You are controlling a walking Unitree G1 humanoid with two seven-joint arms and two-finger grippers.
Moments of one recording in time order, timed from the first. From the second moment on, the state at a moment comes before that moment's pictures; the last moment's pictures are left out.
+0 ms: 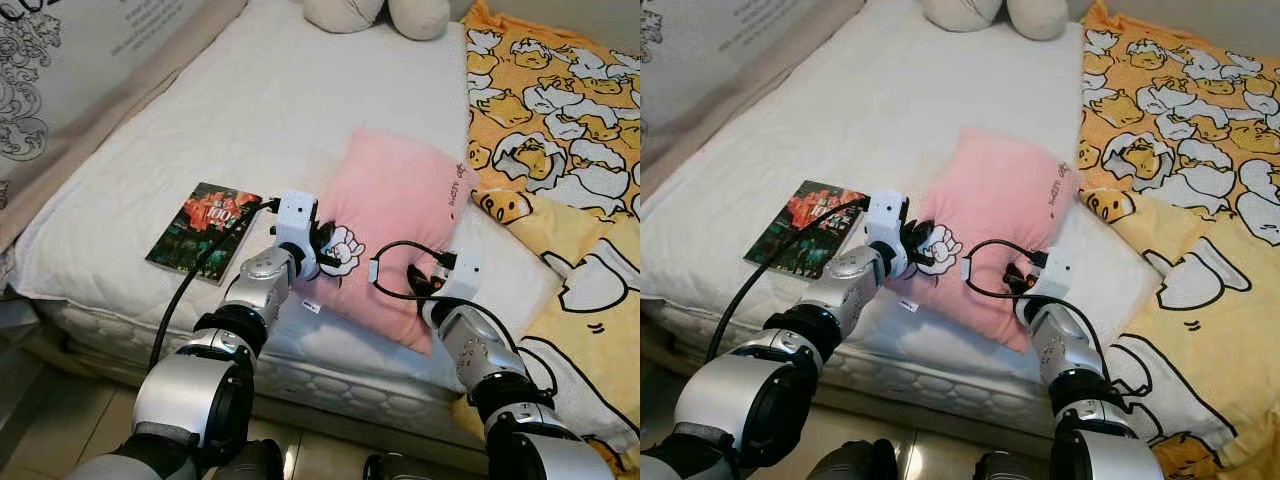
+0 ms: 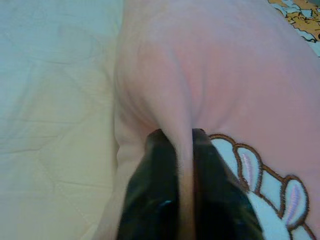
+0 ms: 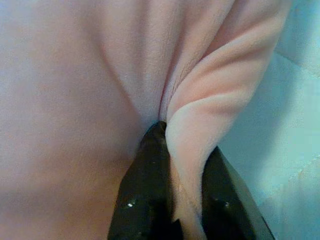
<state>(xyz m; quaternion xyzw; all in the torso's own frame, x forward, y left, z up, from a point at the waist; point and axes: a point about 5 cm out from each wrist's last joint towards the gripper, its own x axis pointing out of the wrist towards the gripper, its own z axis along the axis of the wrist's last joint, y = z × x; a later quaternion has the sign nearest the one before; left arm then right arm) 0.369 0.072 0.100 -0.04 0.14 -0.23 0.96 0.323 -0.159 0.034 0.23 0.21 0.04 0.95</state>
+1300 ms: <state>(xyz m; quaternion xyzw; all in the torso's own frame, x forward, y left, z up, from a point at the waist) 0.392 0.084 0.169 0.04 -0.03 -0.25 0.97 0.340 -0.162 0.126 0.03 -0.04 0.05 1.00</state>
